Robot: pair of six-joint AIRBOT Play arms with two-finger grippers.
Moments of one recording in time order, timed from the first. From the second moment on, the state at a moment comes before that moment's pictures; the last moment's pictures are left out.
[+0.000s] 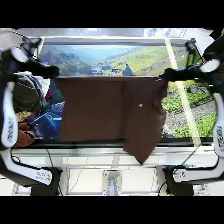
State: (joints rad) left arm 0.06 -1.68 1.70 1.41 -1.09 -1.38; right arm -0.16 -1.55 1.44 -0.97 0.93 1.16
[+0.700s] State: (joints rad) left arm -0.02 -1.74 1.62 1.53 -1.11 -1.43; right arm -0.11 -1.60 1.46 -1.20 0.98 1.19
